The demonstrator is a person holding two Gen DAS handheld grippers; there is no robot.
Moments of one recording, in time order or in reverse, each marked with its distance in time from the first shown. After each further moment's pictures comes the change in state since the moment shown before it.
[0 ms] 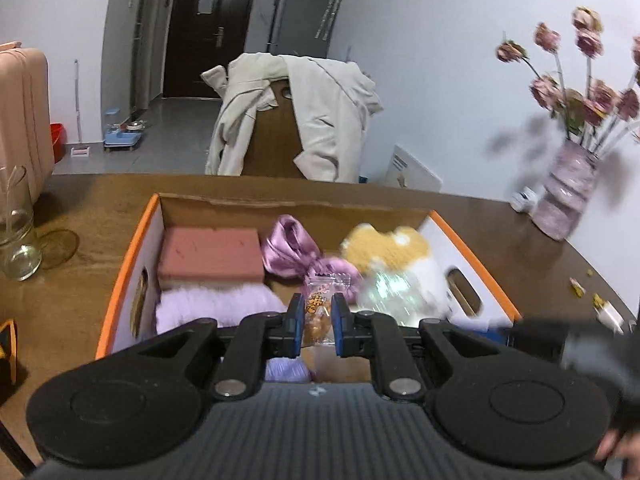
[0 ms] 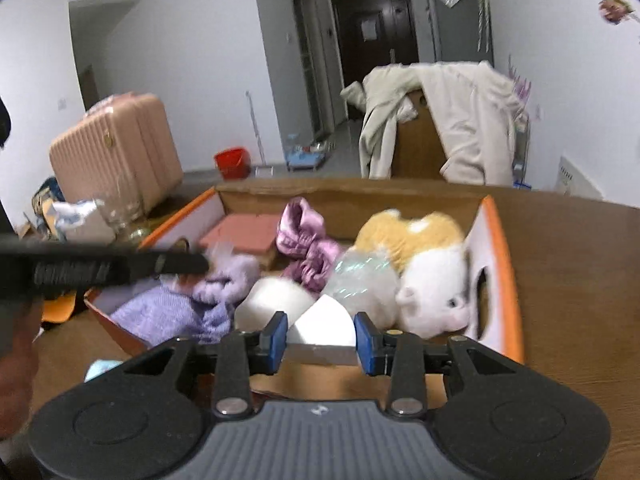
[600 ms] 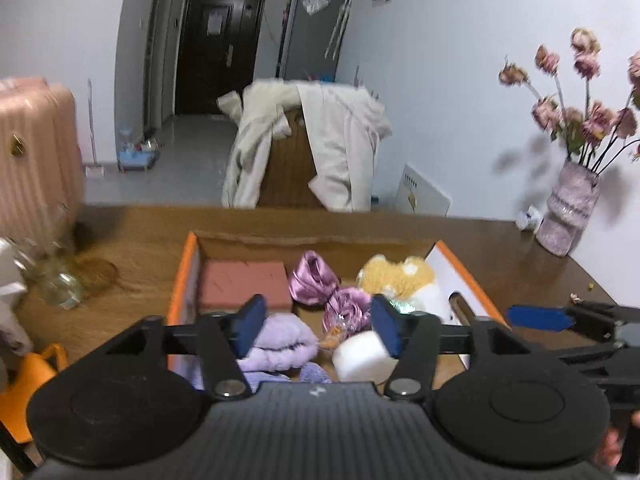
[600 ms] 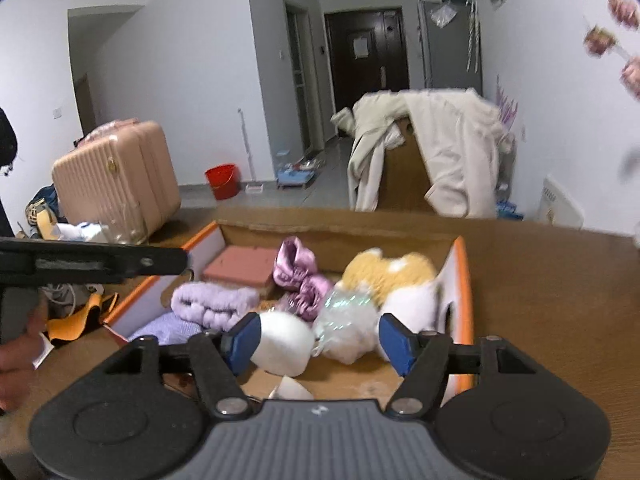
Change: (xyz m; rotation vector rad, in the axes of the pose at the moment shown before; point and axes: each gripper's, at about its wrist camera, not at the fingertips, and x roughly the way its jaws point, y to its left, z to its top) left arm -0.068 0.001 0.016 0.035 -0.072 0.053; right arm -0.082 0.002 0.024 -0.017 -0.108 -0.095
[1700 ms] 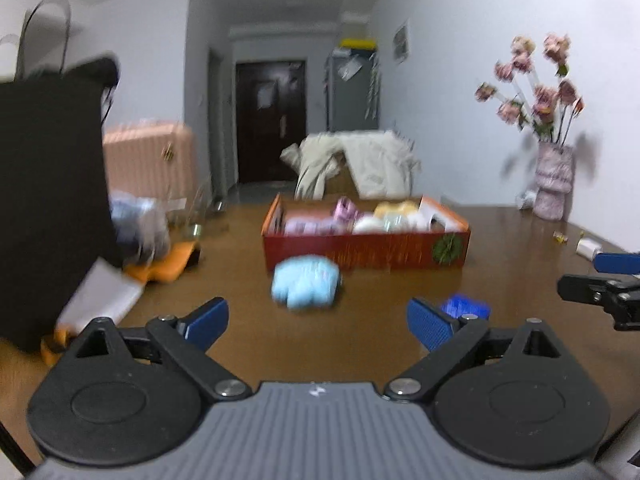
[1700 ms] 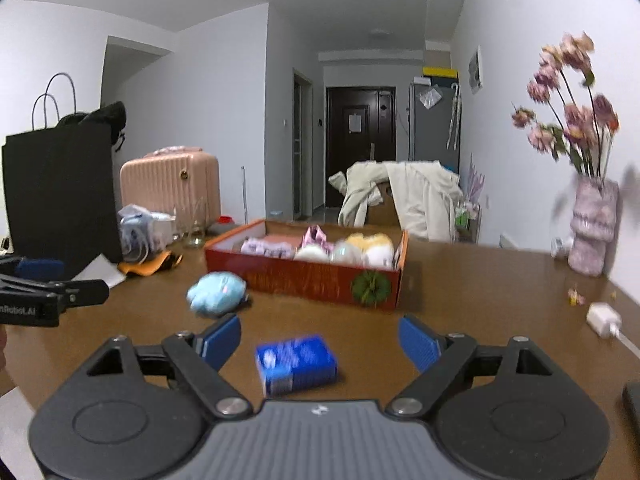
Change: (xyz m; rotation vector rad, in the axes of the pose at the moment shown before) left arm -0.237 -0.071 -0.229 0.050 -0.180 0.216; right arm -0.232 0.051 -0.202 -0.069 -0.189 -0.042
